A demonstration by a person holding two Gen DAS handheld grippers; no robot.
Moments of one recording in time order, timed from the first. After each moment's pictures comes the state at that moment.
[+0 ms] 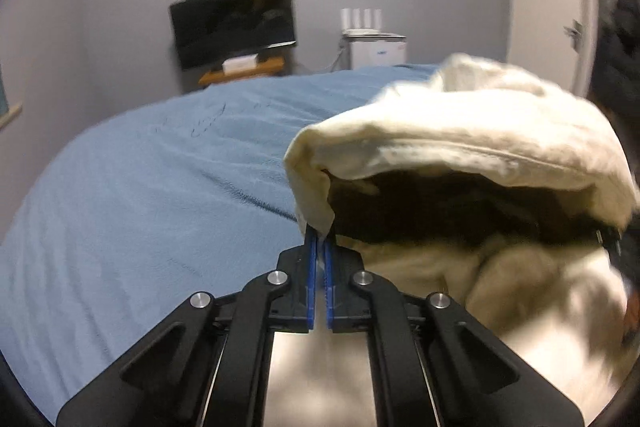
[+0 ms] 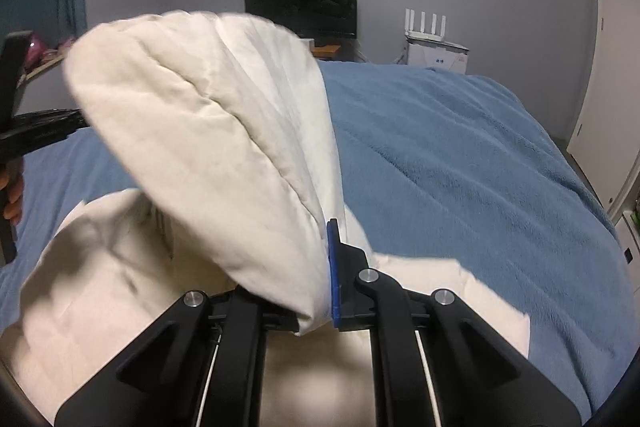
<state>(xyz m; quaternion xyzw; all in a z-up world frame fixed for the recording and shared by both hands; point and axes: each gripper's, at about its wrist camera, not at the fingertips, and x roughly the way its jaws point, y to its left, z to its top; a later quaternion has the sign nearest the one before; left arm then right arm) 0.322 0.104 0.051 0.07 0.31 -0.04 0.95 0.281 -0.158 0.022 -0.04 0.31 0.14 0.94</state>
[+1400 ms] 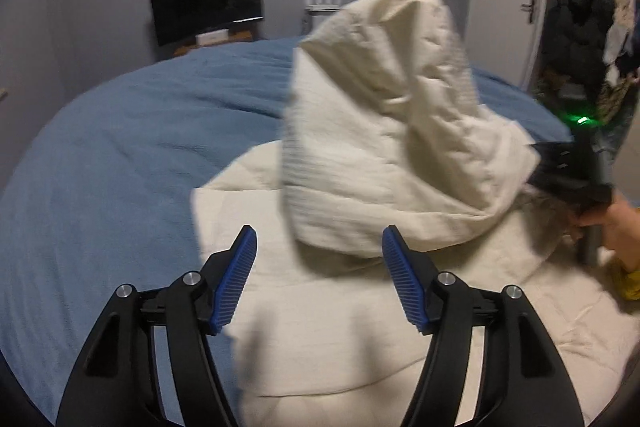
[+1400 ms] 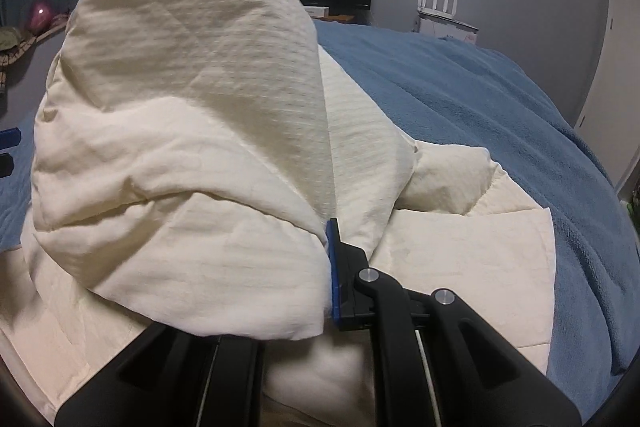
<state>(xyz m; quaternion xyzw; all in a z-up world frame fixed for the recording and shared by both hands) 0.147 0.116 0.018 0.04 0.35 -0.12 0.93 0.208 -0.146 -0.007 -0.07 0.36 0.15 0.92</state>
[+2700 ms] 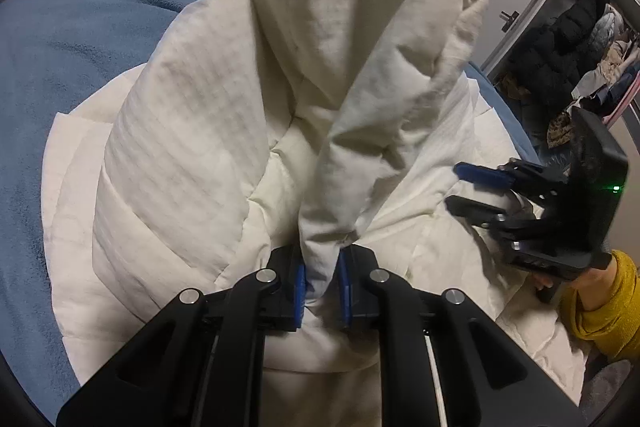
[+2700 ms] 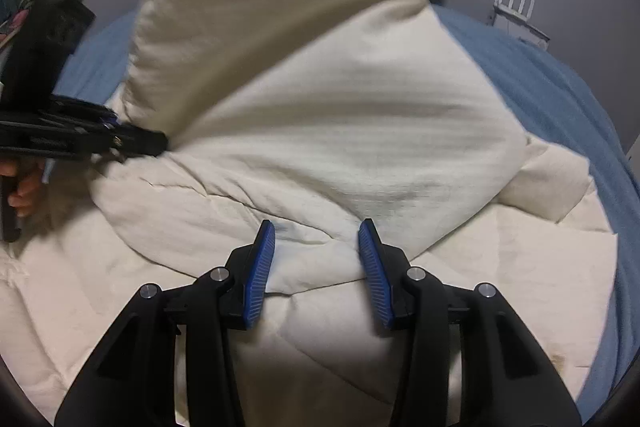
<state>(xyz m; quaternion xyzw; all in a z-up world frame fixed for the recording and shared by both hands) 0.247 0.110 -0.057 -0.08 0.46 -0.23 0.86 0.204 -0.097 -0.032 -0.12 0.41 0.25 0.87</state>
